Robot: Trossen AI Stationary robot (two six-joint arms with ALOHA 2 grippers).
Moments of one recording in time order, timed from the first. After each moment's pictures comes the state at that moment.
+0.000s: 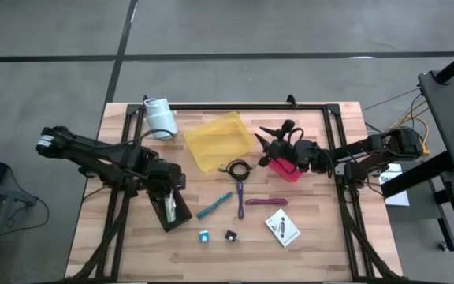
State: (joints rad) left arm -0.23 1.20 1.09 -1.16 0.18 -1.95; right arm -0.08 1.40 0.47 0.92 0.62 -0.61
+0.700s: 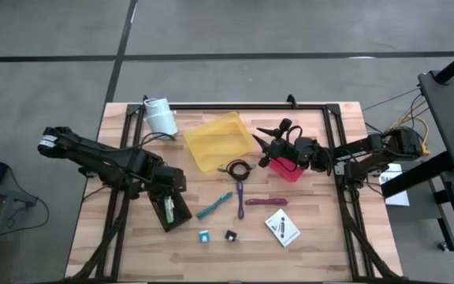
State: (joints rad) left arm -0.24 1.22 1.02 -1.13 0.16 -1.96; right arm -0.11 1.40 0.47 0.92 0.49 -0.61
